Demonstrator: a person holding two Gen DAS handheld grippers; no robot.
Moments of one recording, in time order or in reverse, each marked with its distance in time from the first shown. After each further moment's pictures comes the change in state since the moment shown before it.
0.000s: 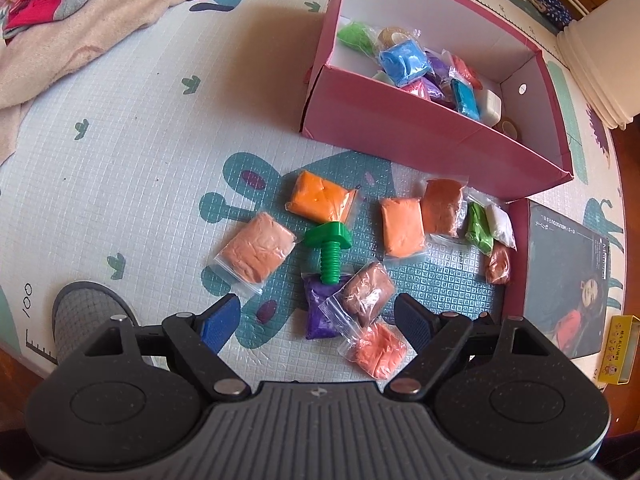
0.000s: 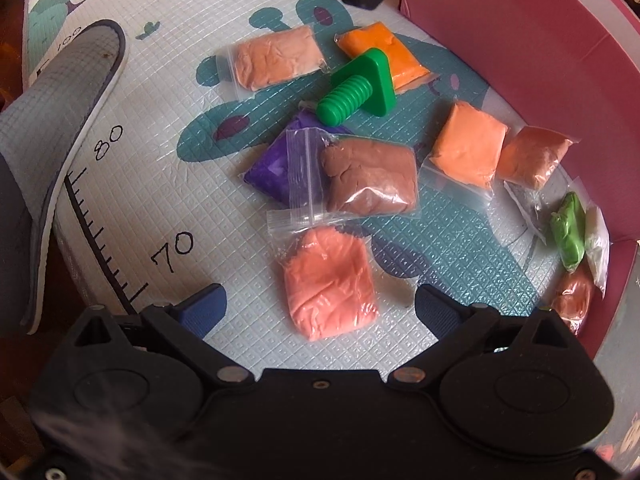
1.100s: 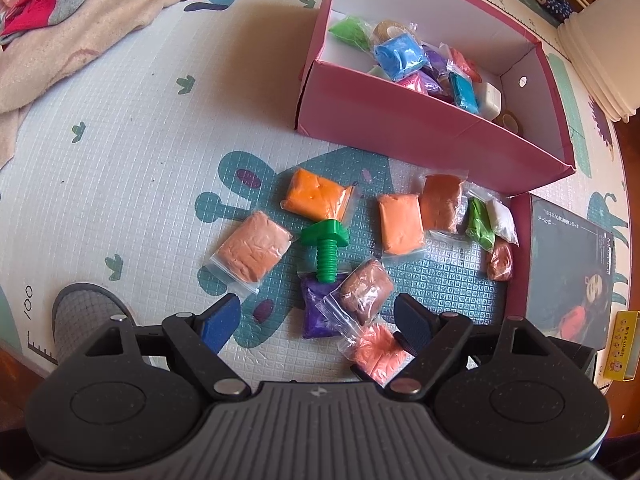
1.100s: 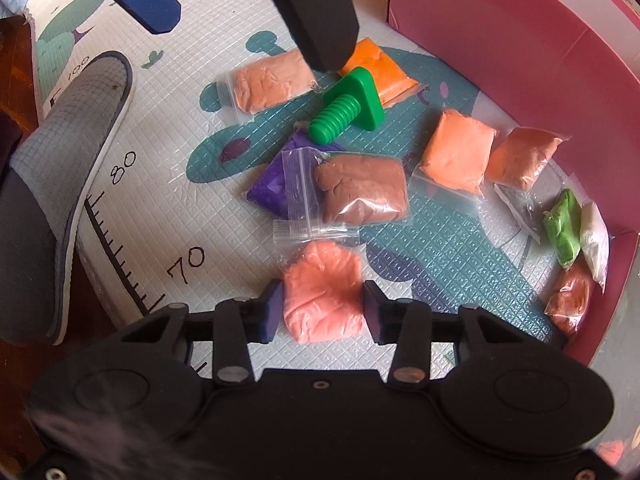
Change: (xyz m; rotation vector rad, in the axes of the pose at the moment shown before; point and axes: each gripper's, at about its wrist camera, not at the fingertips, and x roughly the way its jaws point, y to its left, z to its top) left arm 0.002 -0.008 0.001 0.016 0.005 0.018; right arm -0.037 -0.008 -0.012 0.053 -0.025 0.065
